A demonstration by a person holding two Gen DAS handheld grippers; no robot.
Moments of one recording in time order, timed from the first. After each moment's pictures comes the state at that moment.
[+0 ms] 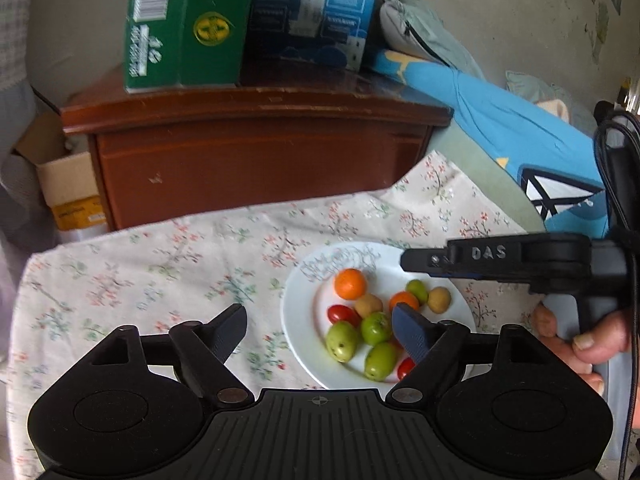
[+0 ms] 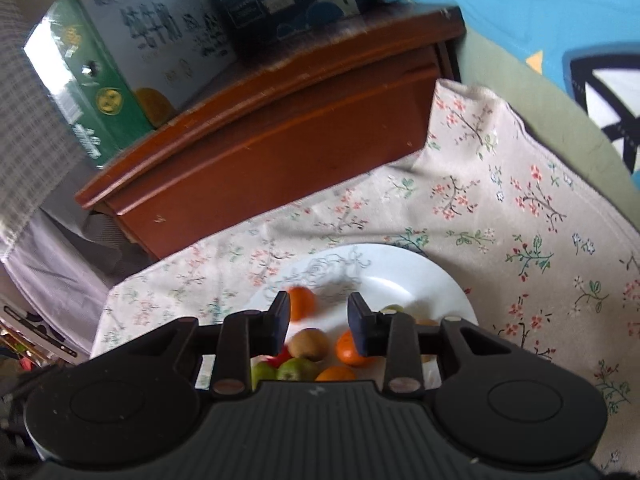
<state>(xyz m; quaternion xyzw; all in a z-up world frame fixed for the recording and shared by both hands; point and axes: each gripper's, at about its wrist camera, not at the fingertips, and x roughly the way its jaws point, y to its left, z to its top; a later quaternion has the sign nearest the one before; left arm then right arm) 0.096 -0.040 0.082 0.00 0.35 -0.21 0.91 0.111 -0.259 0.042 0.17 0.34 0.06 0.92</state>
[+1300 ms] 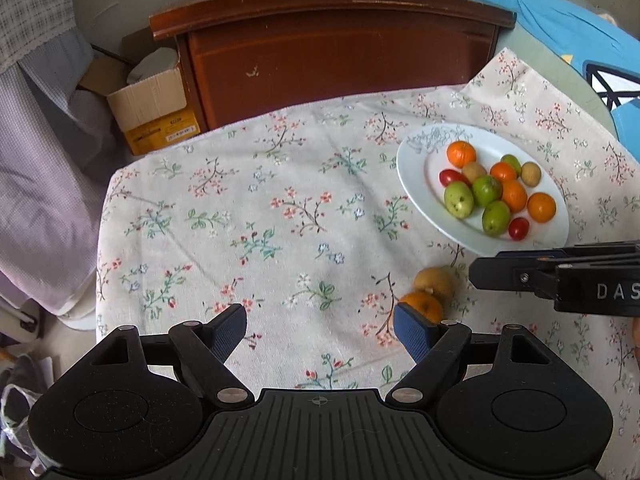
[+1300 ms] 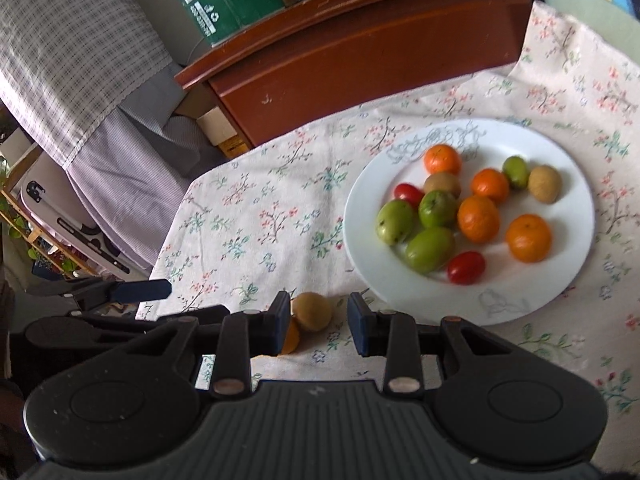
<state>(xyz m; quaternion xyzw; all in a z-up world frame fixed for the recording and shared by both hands) 0.068 0.025 0.036 0.08 0.45 -0.14 0.88 0.047 -0.180 0.001 0.16 0.41 0.16 0.89</state>
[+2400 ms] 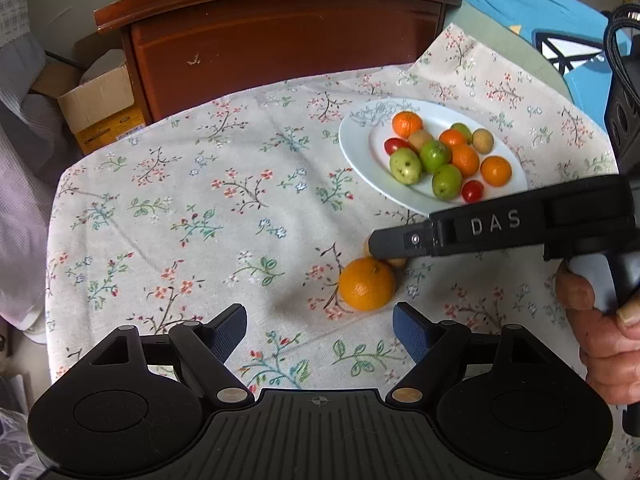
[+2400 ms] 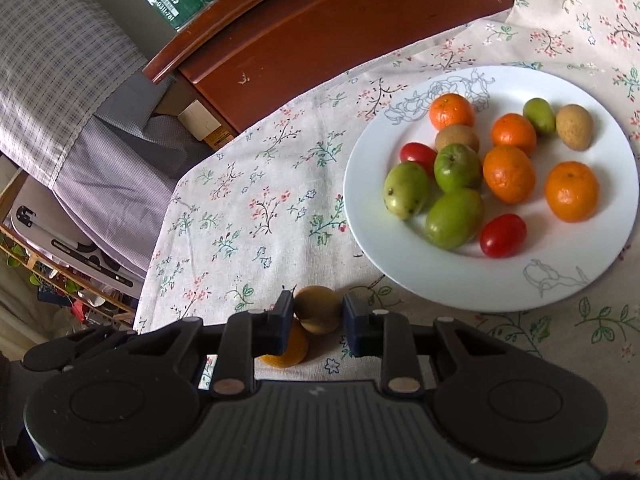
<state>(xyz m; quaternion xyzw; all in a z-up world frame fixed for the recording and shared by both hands) 0.052 0.010 0.018 0.08 0.44 -0.21 0.87 0.066 -0.172 -0.024 0.20 0.43 0.14 0.87</state>
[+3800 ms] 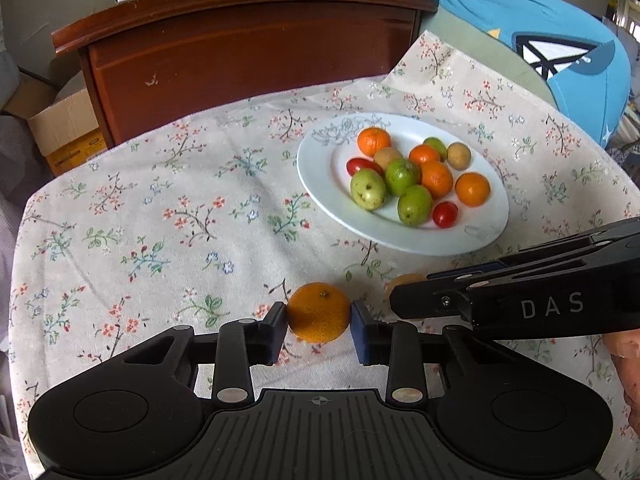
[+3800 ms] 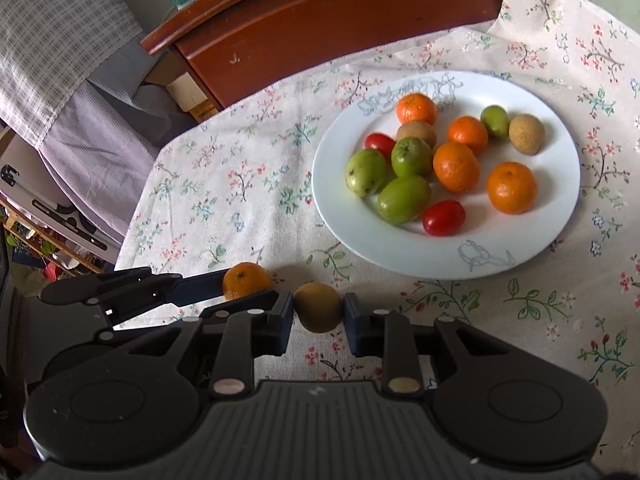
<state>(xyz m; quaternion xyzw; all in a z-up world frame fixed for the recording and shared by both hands) 0.060 -0.024 0.014 0.08 0.41 -0.23 0.88 0.044 -0.185 -0.006 0.14 0.45 0.13 0.87</state>
